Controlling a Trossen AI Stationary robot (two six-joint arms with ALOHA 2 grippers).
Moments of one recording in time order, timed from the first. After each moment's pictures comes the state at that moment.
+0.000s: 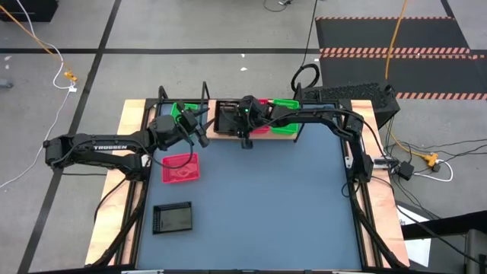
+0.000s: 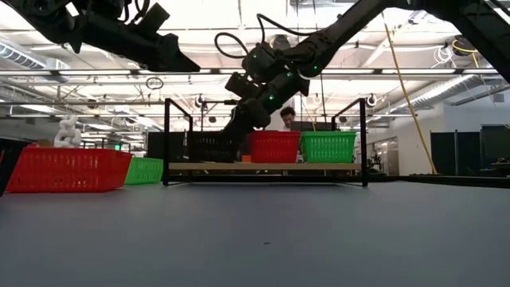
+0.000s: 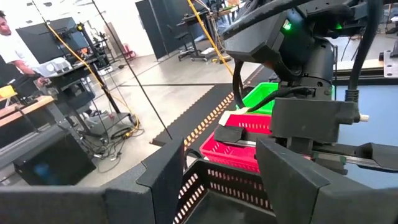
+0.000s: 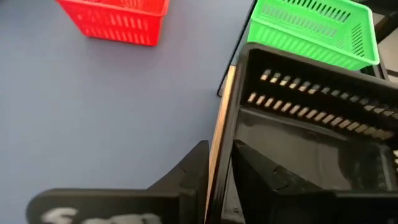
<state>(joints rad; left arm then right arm) 0.29 1.01 0.50 0.42 -0.34 0.27 -0.40 2.05 1.45 -0.11 -0.37 -0.51</state>
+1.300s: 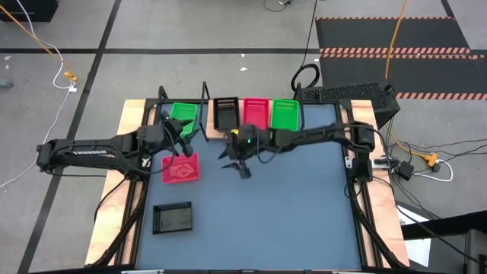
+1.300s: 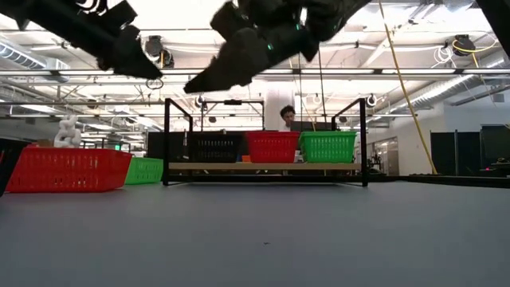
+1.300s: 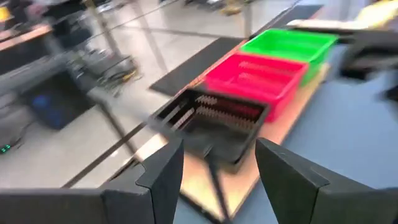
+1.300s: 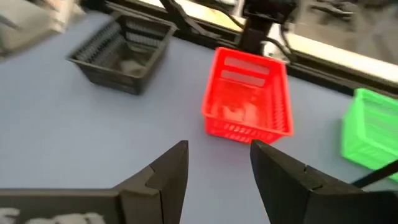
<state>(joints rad) 0.14 0.70 0.50 -0.15 -0.55 -0.01 -0.10 1.91 1.34 0.07 -0.31 -0.35</state>
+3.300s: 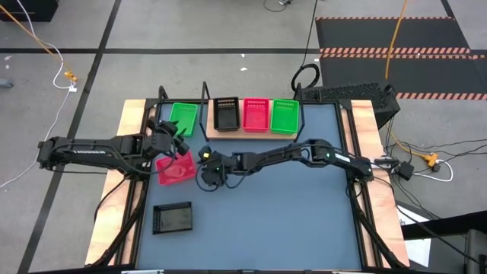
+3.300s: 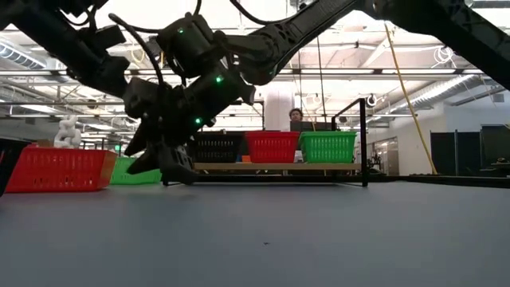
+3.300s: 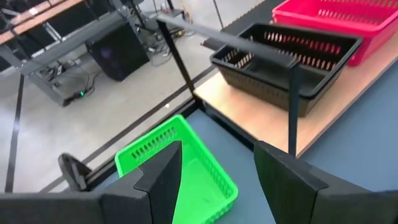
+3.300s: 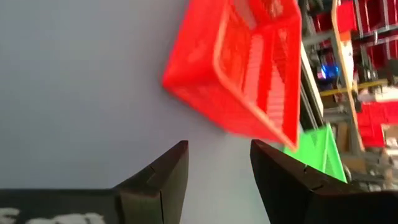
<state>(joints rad) 0.08 0.69 0.50 -0.50 -0.83 -0.25 0.02 2.42 1.81 0.04 0.21 -0.98</state>
